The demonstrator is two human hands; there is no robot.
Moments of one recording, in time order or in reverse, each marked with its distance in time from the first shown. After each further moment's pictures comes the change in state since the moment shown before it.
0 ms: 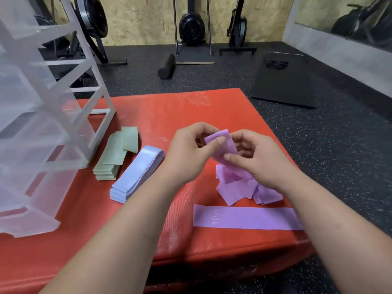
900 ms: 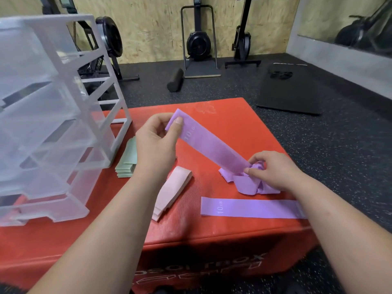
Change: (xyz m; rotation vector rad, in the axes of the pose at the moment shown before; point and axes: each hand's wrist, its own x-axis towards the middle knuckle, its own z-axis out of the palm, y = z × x) left_hand -0.044 0.057 -0.055 -0.080 0.461 -0.014; right_hand -0.032 0.020 -0.028 -0.711 -0.012 0.231
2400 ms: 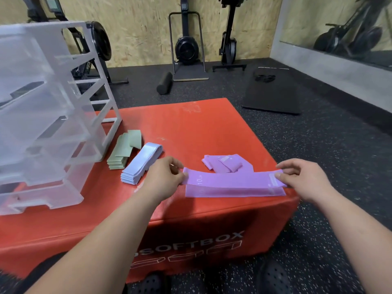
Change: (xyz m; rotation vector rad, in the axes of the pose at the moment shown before) left_hand -0.074 -0.056 -0.001 0.511 -0.387 -0.286; right_hand -0.117 0.084 -0.032 0.434 0.256 0.296
